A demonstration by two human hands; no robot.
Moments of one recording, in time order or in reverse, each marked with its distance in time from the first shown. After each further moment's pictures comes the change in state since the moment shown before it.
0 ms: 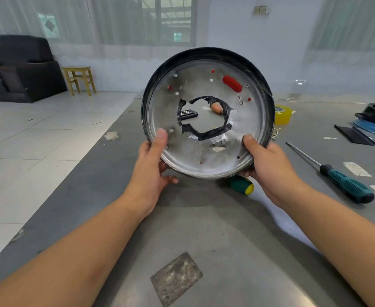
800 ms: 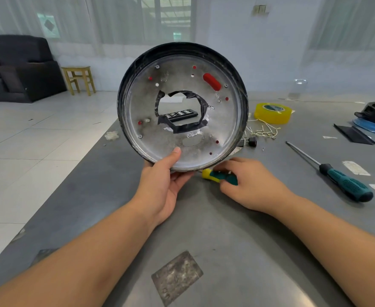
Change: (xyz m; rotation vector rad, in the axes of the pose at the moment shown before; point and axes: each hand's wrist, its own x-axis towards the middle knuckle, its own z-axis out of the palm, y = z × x) left_hand -0.002 -0.018 0.011 -0.311 0.046 -0.120; right_hand -0.008 0.017 -0.001 -1.120 -0.388 -0.472
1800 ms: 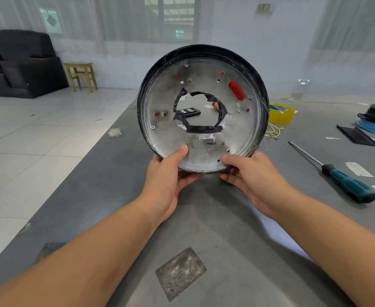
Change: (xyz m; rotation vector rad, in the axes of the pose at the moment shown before) left_hand -0.007 0.002 0.006 0.143 0.021 0.046; right_hand 0.003 -0.039 -0.003 1.358 0.205 0.508
